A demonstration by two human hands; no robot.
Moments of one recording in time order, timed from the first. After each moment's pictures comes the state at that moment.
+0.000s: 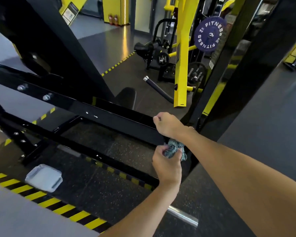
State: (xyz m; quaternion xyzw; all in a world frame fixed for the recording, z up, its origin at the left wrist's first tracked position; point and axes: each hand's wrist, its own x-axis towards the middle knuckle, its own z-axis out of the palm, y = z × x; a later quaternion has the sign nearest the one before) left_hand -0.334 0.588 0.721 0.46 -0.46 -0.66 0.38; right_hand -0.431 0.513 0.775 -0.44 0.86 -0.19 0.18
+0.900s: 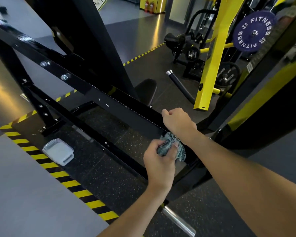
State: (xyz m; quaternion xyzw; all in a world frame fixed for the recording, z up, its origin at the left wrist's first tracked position) left_hand -0.329 0.556 0.712 0.43 -0.45 -0.61 0.49; right_hand -0.439 0.481 0.764 -0.39 0.89 -0.19 0.17
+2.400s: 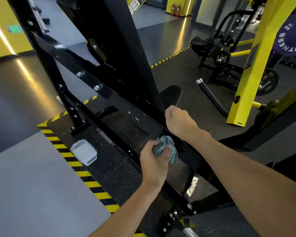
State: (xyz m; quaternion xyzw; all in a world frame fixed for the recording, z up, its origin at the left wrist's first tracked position) left_hand -0.284 0.460 0.690 0.52 -0.48 -0.54 0.45; right_hand -0.395 0.393 0.776 -0.54 0.80 -0.18 0.19
